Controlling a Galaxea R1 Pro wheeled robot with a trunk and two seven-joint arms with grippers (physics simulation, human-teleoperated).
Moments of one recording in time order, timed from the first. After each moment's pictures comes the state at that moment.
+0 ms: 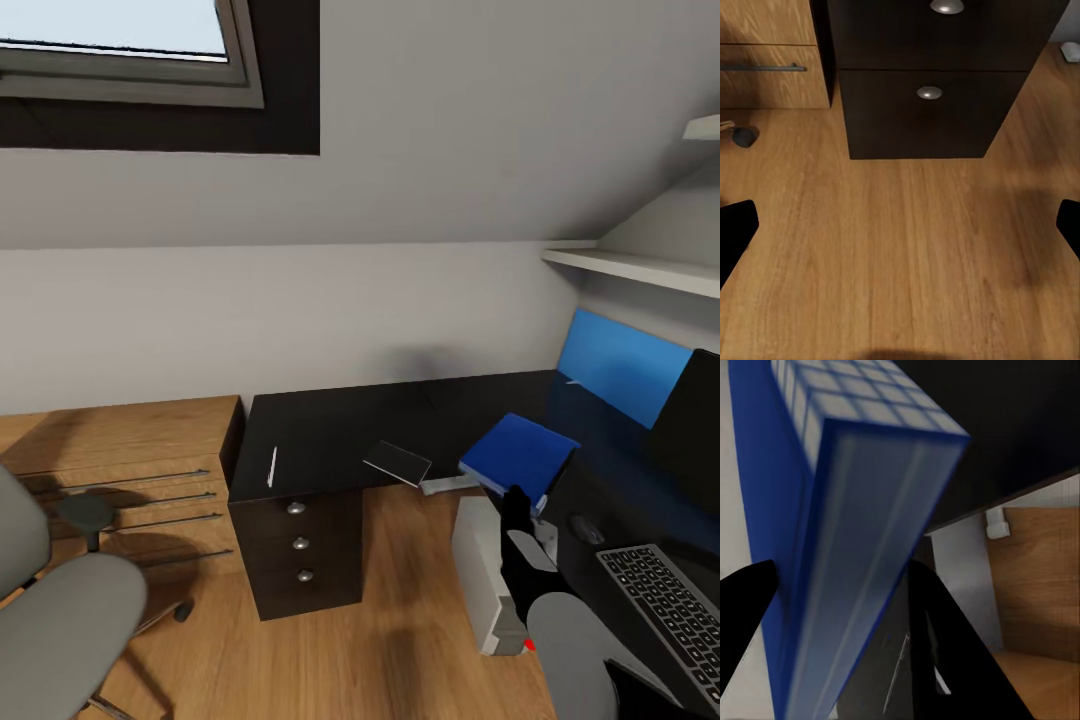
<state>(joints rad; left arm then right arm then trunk) -0.26 0.02 -1.39 -0.13 1.45 -0.81 0.09 -0.77 0.06 -0.51 -0.43 -1.15 -0.28 0.06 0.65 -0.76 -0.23</state>
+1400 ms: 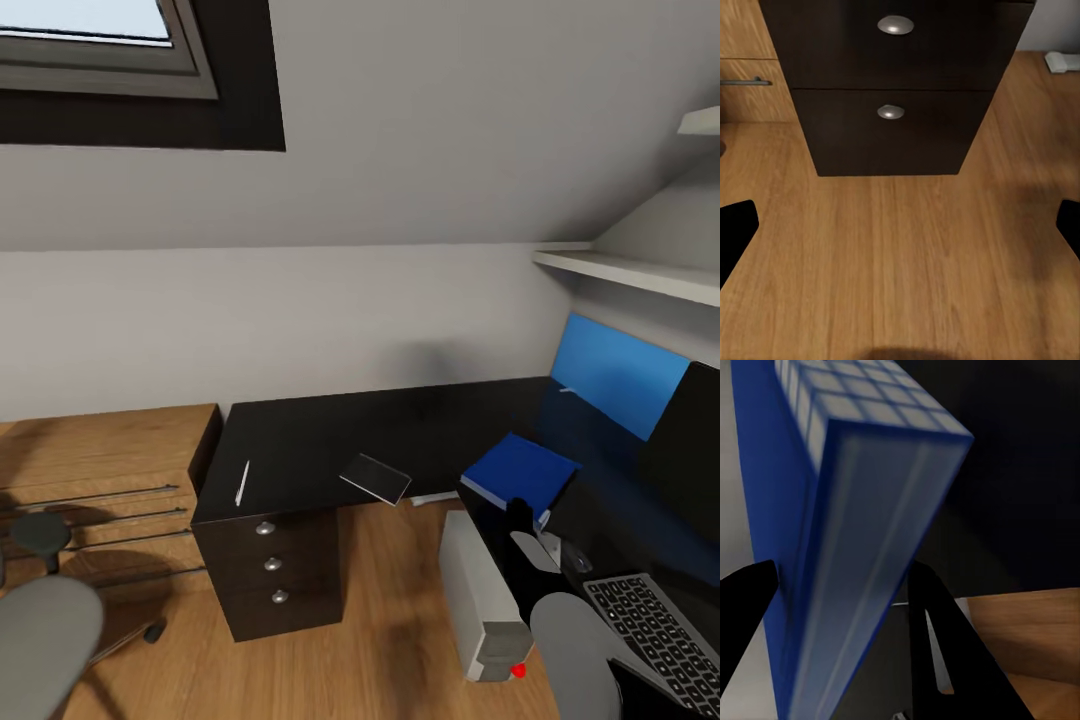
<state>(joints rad) -0.26 0.02 -1.40 -0.13 1.45 -0.81 0.09 -0.77 0.05 -0.52 -0.42 -1.16 -0.29 -0.06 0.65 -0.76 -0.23</state>
